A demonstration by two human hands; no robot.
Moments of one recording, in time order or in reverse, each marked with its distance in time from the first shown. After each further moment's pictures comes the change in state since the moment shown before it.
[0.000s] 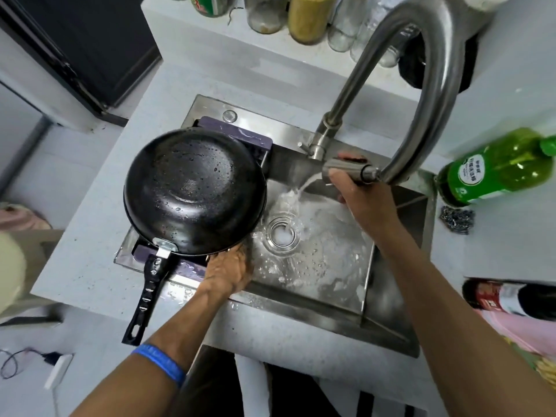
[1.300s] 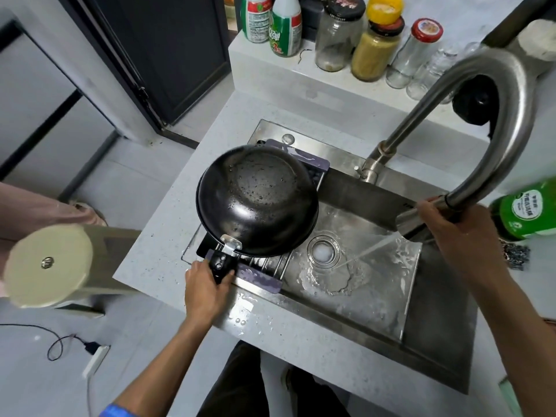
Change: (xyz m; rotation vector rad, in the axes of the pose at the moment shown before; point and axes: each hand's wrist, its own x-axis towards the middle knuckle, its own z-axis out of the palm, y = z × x) left_hand -0.095 -0.104 -0.010 -0.664 0.463 -0.500; right_hand -0.054 -0.049 -0.022 -0.345 0.142 0.033
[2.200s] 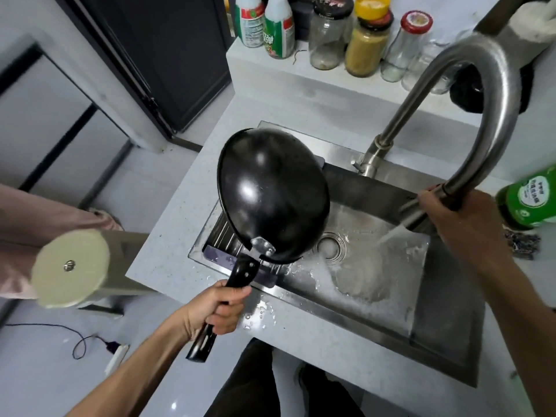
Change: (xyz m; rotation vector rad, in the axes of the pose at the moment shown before) left_hand -0.035 0.016 -0.049 -0.930 -1.123 -0.228; right_hand 0.002 0.004 -0.014 0.009 -0.011 -0.003
